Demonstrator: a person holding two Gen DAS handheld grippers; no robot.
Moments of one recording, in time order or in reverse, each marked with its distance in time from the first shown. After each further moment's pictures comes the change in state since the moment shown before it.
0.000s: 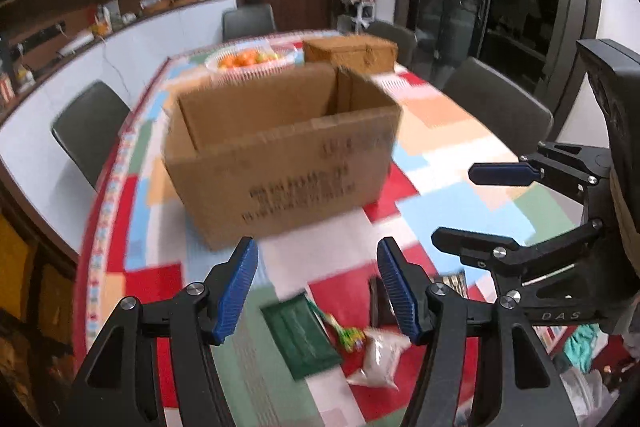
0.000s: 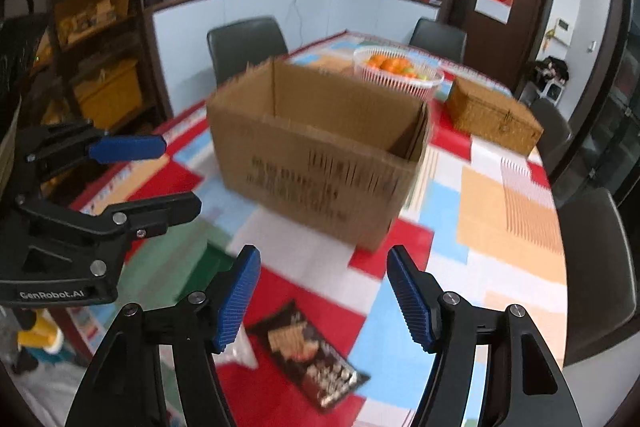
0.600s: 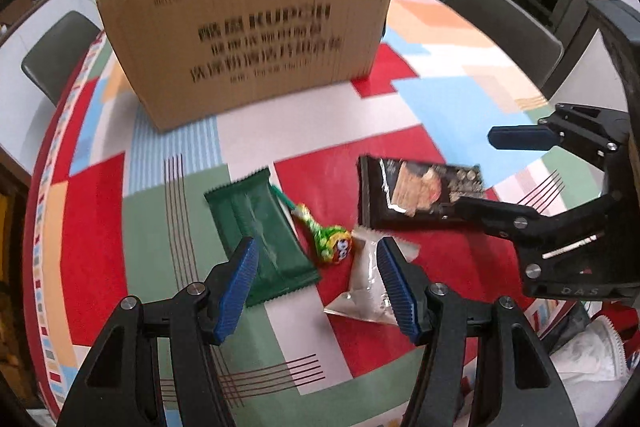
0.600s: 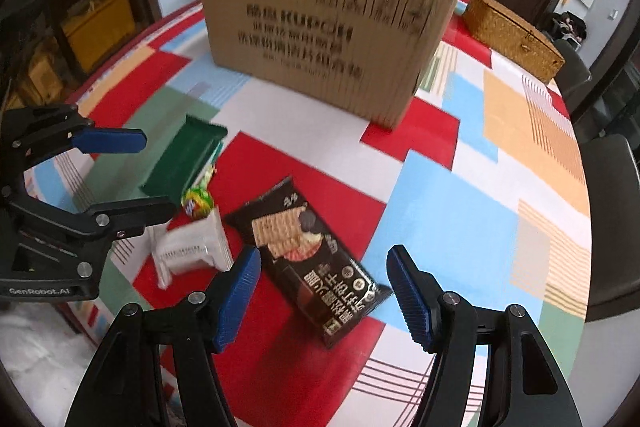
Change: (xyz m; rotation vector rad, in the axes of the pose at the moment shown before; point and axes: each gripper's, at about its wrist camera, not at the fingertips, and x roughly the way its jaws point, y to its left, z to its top) left arm 0.060 -0.014 -0.073 -0.021 0.265 -0.037; right arm 0.050 0.005 -0.072 -0.024 0.254 0.000
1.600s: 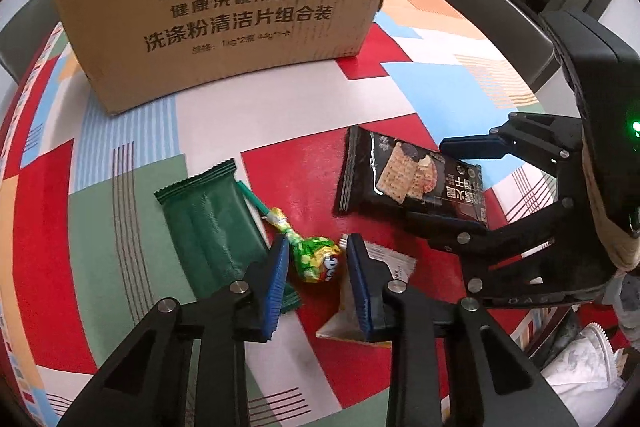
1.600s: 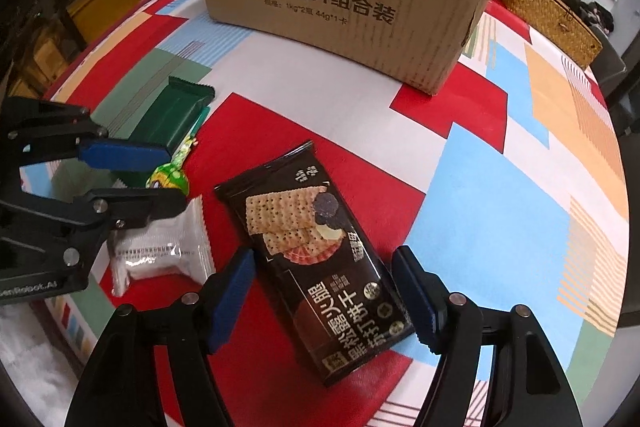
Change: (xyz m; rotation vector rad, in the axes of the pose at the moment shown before) left arm 0.034 0.007 0.009 -0.022 0.050 -0.116; right arm 0.060 -0.003 0.003 -0.016 0.083 0.080
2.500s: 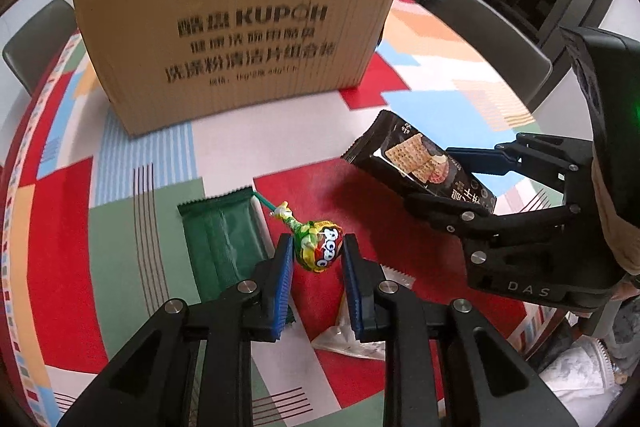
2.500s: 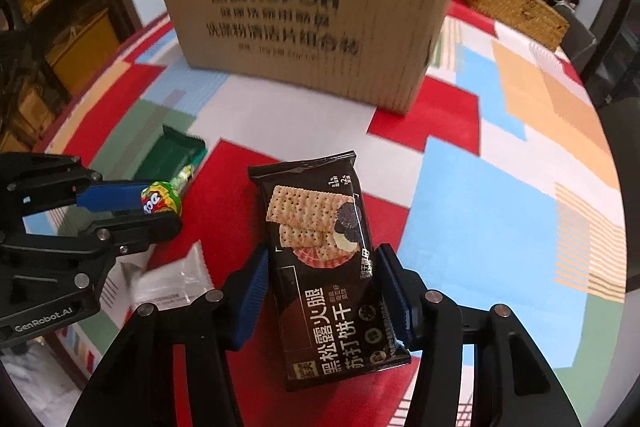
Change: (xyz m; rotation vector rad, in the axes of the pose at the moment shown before) left arm -0.022 -0.002 0.001 -0.004 -0.090 0.008; right arm -0.024 -0.004 0.001 0.139 -0.097 -0.037
